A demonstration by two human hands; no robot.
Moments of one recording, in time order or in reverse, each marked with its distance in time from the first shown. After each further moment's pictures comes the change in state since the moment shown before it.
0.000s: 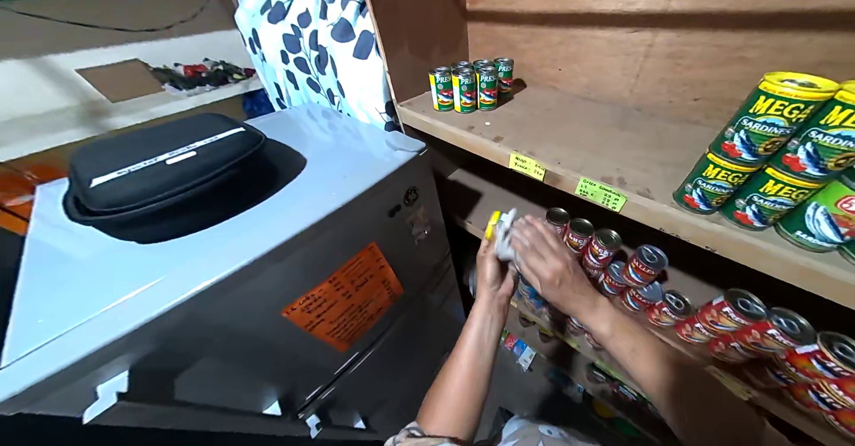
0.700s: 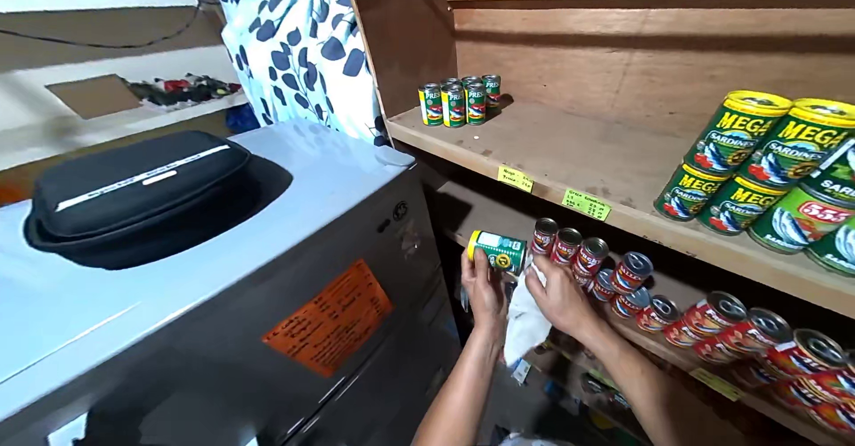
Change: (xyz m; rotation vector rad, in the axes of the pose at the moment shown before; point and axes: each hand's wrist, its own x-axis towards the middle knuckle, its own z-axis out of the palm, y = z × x) left_hand -0.001 -0.021 -0.016 0.128 0.001 0.361; right_hand -0.003 -0.020 -0.033 0.243 -0.167 0.614
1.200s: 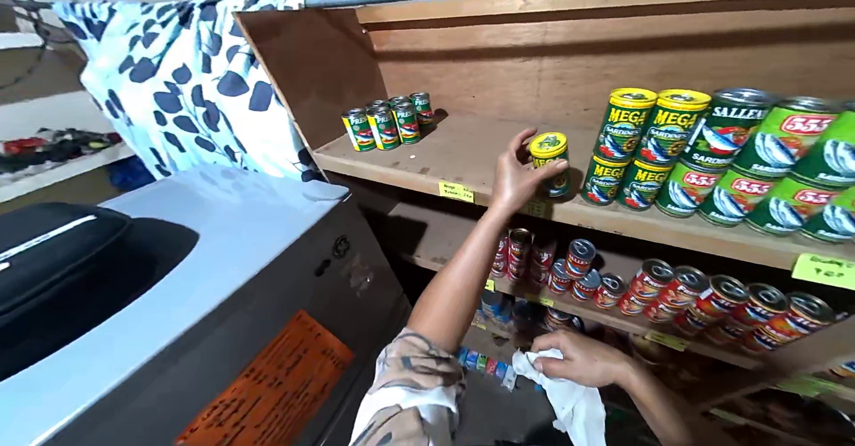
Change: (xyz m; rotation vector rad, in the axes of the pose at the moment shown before) left_hand 0.061 -0.001 0.192 0.596 -0.945 0.154; right_hand -0.091 0.067 -0.042 0.266 -0.667 0.116
